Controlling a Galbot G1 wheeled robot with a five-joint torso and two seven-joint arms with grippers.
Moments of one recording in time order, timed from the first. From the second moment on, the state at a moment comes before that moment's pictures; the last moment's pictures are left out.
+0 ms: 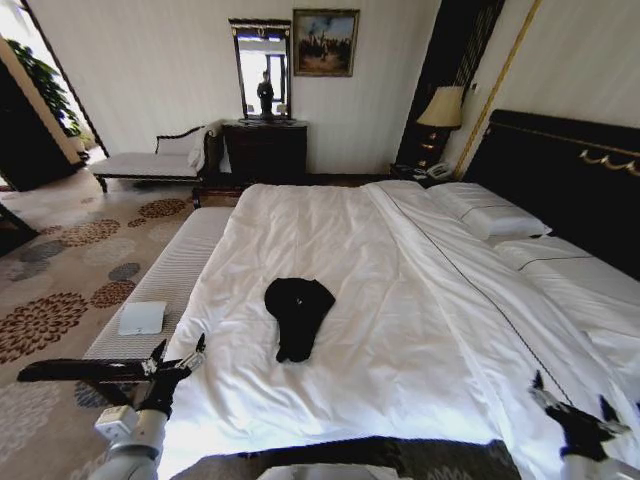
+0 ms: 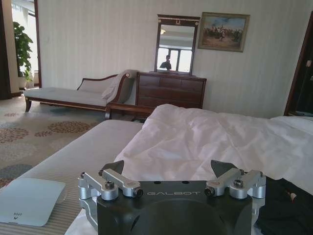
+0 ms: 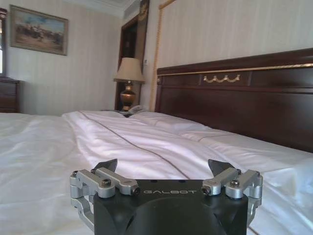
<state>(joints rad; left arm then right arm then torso) 1.89 -1.35 -0.80 -2.29 -0.45 0.07 -0.06 -1.82 1.53 1.15 1.99 0.34 0.18 -0.04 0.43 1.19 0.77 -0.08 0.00</state>
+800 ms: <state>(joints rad) 1.87 -1.34 -0.77 -2.29 -0.44 0.09 -0.06 -1.81 1.54 1.09 2.01 0.23 0.20 -0.06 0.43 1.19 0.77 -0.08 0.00</state>
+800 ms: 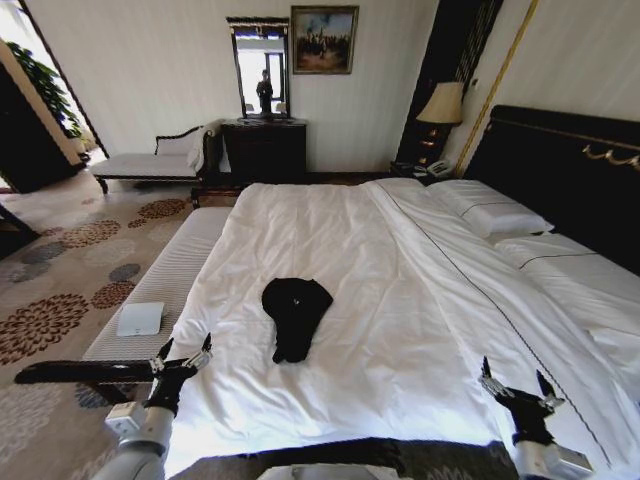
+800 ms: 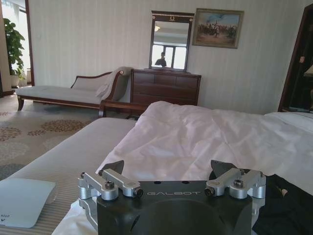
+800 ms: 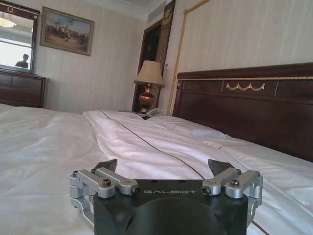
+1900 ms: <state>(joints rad) 1.71 -1.13 -0.70 -2.15 -0.58 0.18 -0.12 -1.58 1.10 0.84 2.11 0.75 -0.25 0.07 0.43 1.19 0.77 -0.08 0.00</state>
